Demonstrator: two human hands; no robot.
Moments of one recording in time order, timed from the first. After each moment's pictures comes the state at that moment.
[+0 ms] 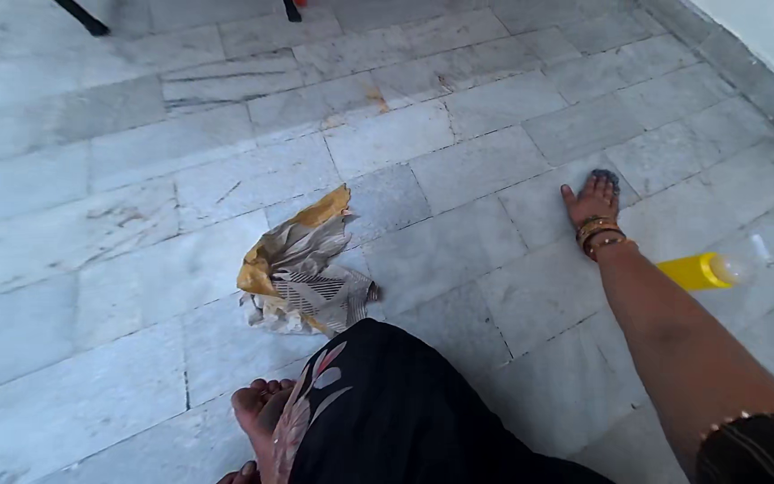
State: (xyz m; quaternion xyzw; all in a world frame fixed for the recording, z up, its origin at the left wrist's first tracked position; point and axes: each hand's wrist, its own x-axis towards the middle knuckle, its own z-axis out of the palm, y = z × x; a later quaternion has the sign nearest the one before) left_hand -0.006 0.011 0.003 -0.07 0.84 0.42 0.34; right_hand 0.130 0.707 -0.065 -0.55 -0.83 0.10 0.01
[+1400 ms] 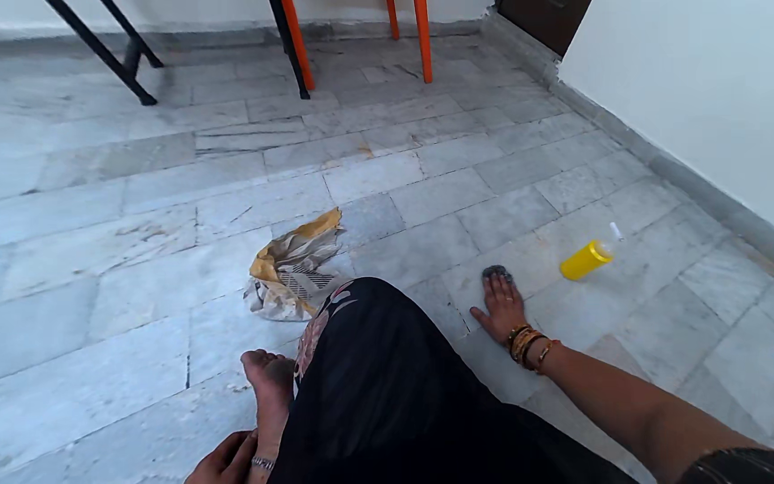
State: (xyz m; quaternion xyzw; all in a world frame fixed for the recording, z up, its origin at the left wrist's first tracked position) left_hand 0.016 0.005 0.025 0.08 0.90 0.23 0.36; right_hand 0.233 0.460 -0.062 -0.34 -0.93 0.11 -0.08
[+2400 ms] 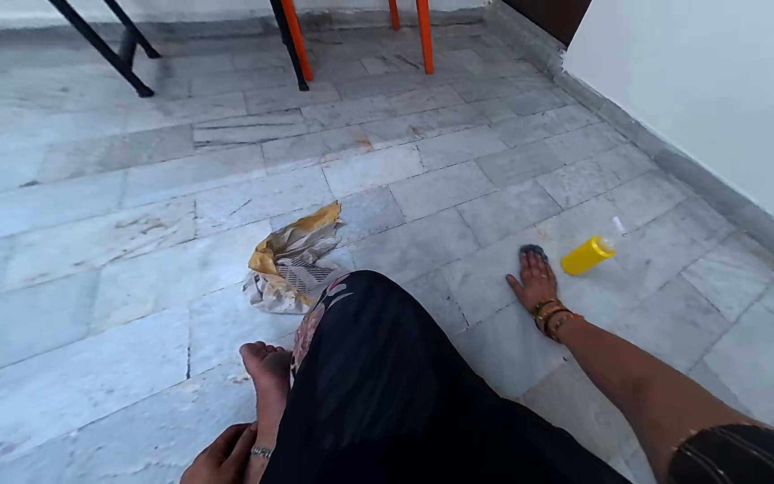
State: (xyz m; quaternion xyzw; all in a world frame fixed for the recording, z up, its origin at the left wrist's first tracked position) left_hand 0.019 0.002 0.025 0.08 0.91 0.21 0.35; right_hand 0.267 0.550 -0.083 -0.41 -0.91 0.06 0.01
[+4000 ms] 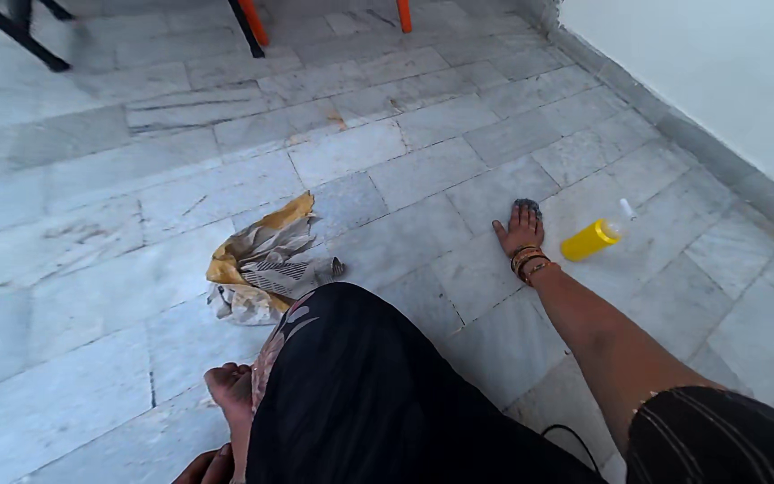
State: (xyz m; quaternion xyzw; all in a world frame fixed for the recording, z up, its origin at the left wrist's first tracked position) left_hand 0.011 0.000 0.008 0.01 0.90 0.29 0.33; right_hand 0.181 0.607 -0.069 -0.53 -0.85 0.09 -0.01
